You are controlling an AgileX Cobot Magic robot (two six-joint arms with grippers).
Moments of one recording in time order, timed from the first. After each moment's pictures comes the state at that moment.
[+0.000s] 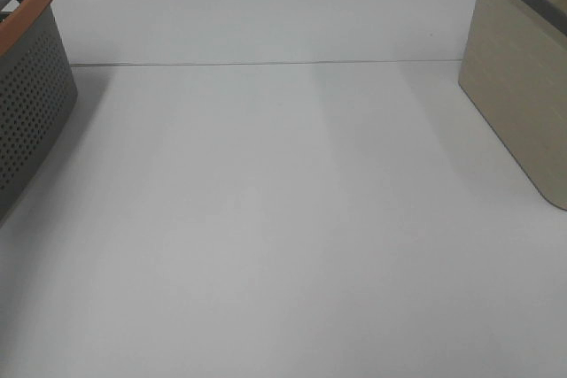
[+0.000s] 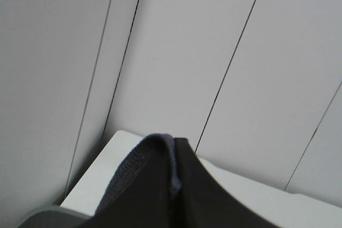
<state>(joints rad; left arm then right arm) 0.17 1.24 -1.19 0.33 -0.06 -0.64 0.15 0.00 -0.50 0.04 1.05 -0.09</state>
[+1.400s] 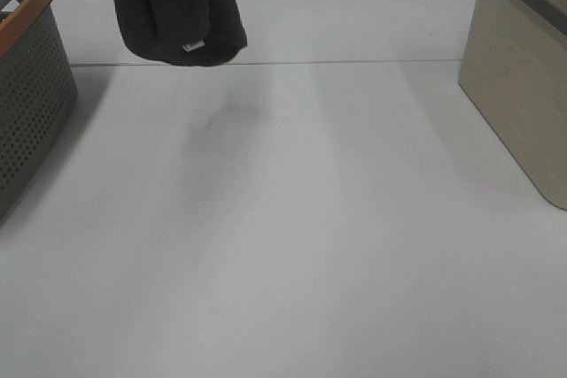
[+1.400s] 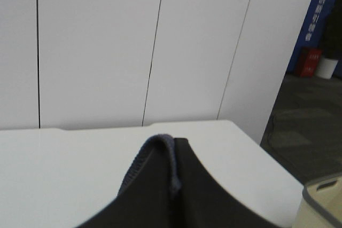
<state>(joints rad) -0.45 1.52 -1.62 0.41 0.20 -0.56 0.15 0.00 -0.50 0.14 1.03 -0.08</state>
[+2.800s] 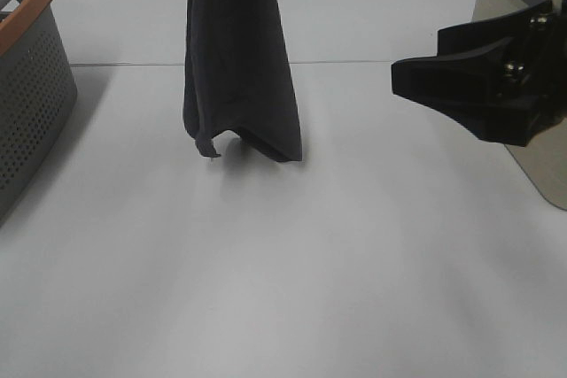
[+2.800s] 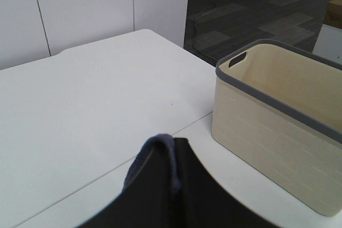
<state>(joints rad) -0.50 1.56 -1.47 -0.62 0.28 0.58 0.16 1.07 -0.51 1.60 0.59 -1.84</state>
